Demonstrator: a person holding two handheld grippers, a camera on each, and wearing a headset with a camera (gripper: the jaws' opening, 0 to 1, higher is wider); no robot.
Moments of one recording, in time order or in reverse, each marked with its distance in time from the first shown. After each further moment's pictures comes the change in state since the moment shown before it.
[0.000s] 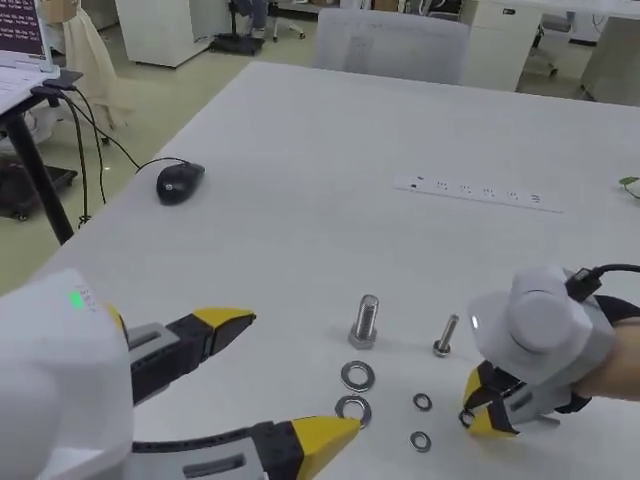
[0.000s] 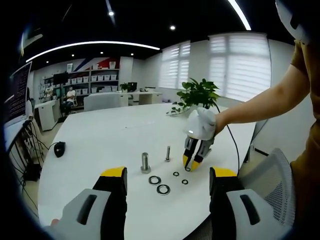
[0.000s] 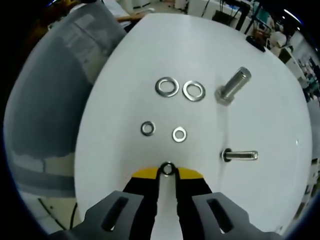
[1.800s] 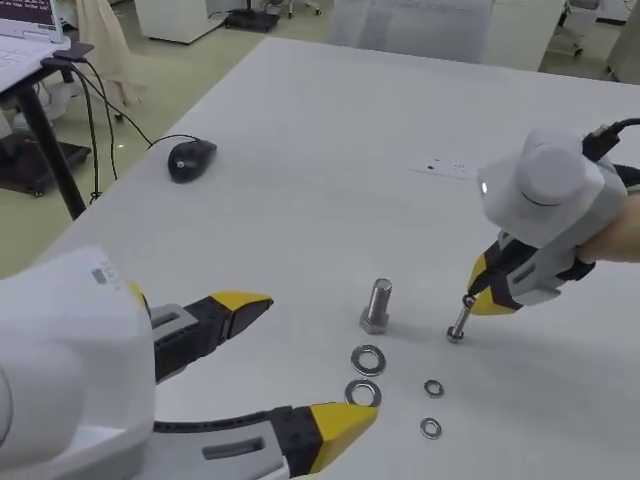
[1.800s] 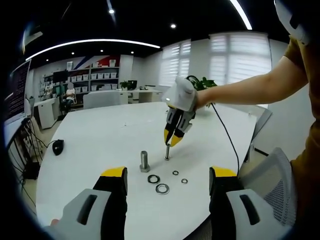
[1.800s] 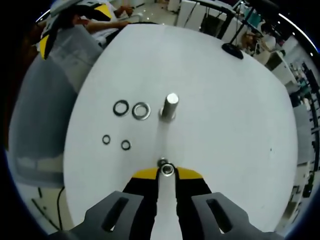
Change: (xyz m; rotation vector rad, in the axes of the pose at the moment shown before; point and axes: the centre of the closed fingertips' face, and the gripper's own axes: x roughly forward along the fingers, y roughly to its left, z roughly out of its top) left arm 0.007 0.001 -0.006 -0.010 0.014 -0.001; right arm -0.049 -0.079 0.025 -0.007 0.007 -0.089
